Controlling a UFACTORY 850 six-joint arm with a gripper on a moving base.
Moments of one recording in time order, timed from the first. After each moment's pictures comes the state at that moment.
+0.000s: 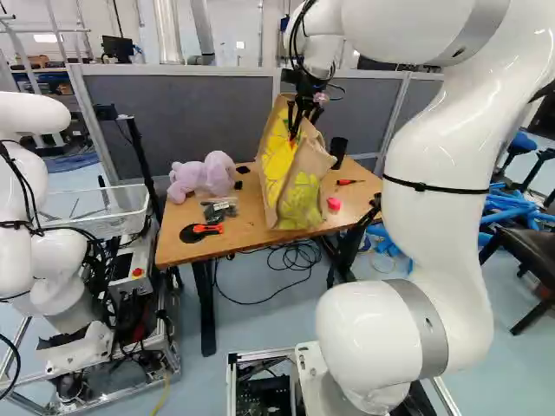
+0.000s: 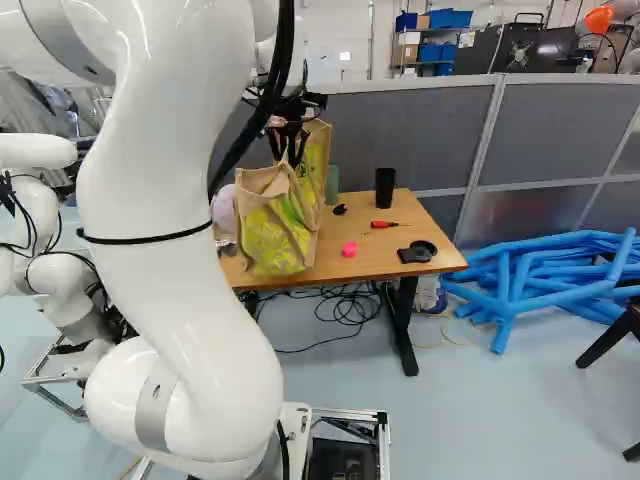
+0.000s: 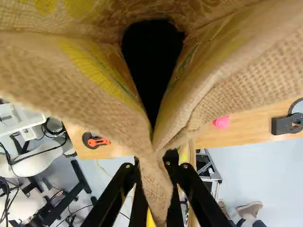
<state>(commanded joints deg) -1.5 -18.3 -87.0 9.8 -65.2 -2.4</state>
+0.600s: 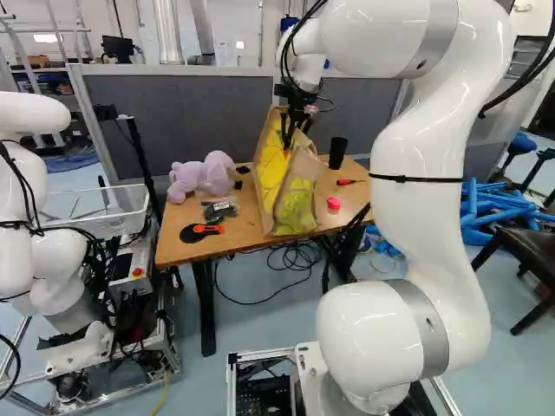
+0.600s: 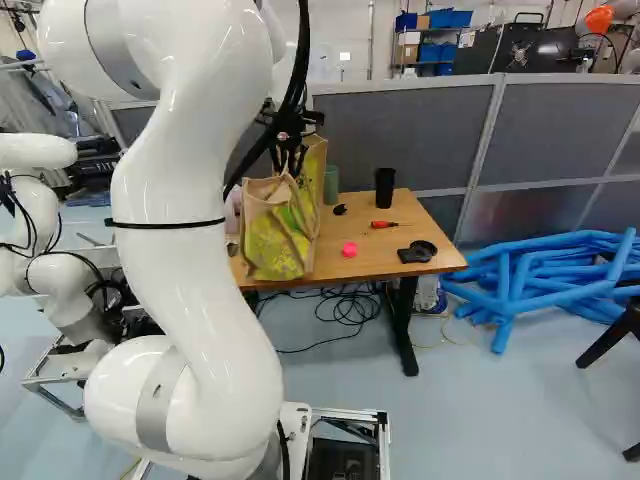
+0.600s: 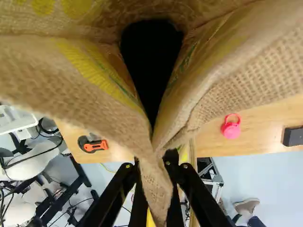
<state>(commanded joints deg) -0.4 -25.3 -90.8 9.8 -65.2 -2.4</state>
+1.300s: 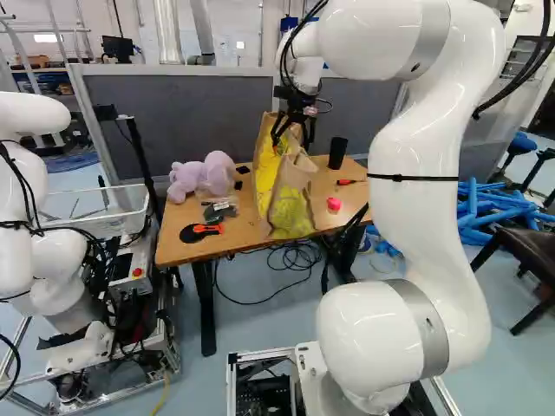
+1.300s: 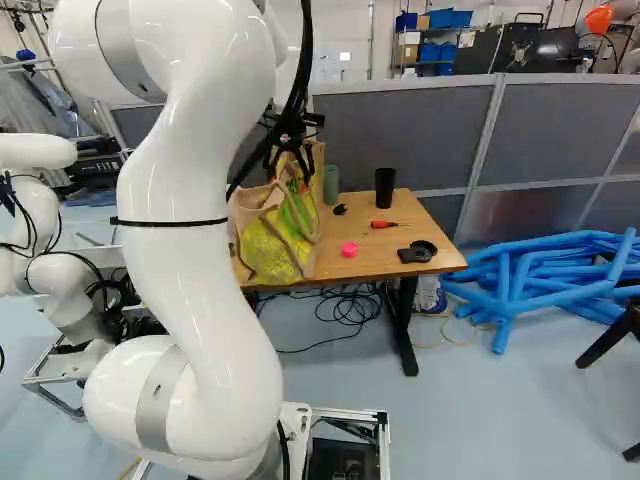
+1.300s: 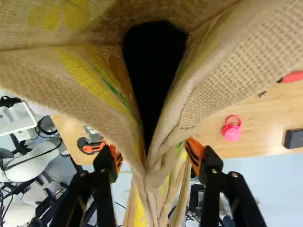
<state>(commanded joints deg) -0.4 -25.8 -91.1 9.8 -65.2 -2.4</state>
